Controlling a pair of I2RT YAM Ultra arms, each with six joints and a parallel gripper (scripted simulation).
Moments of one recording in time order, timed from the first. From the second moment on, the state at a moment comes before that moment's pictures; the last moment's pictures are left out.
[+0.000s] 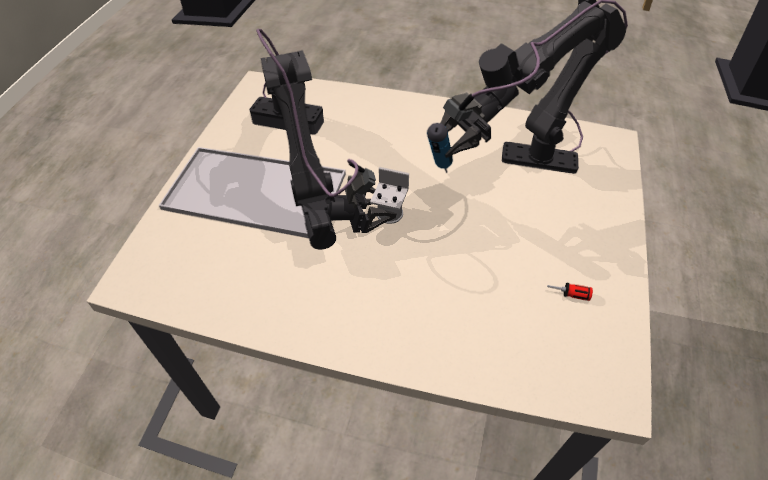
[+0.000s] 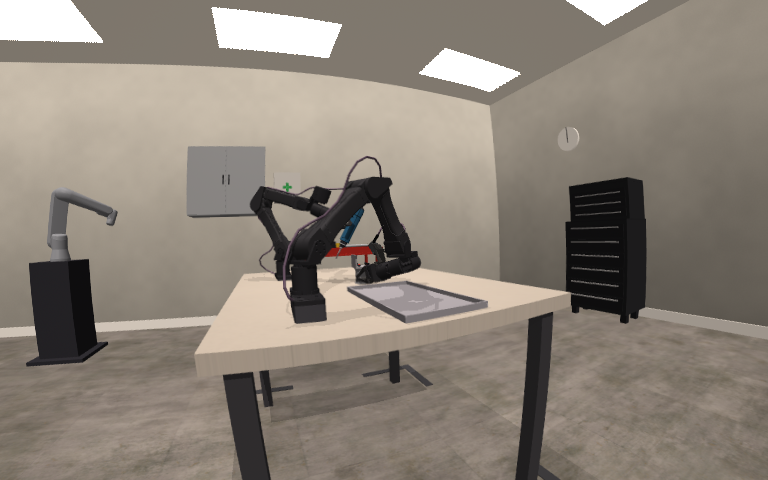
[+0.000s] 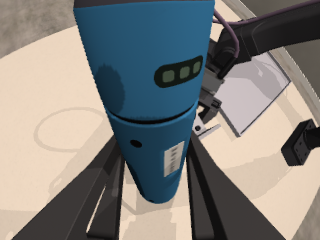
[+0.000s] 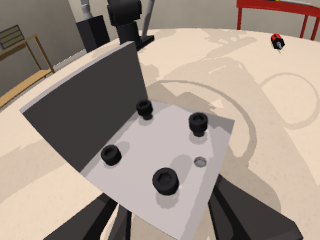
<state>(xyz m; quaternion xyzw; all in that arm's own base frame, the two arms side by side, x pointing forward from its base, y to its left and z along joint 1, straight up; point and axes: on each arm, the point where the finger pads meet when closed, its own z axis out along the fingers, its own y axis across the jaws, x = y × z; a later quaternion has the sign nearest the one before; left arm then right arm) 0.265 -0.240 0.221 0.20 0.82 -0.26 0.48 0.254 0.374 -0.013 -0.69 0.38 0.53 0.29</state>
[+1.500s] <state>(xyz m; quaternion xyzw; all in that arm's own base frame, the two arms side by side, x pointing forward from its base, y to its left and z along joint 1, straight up) 0.199 -0.295 0.283 0.35 0.65 -0.32 0.59 0.254 0.374 -0.013 -0.69 0.38 0.53 0.29</state>
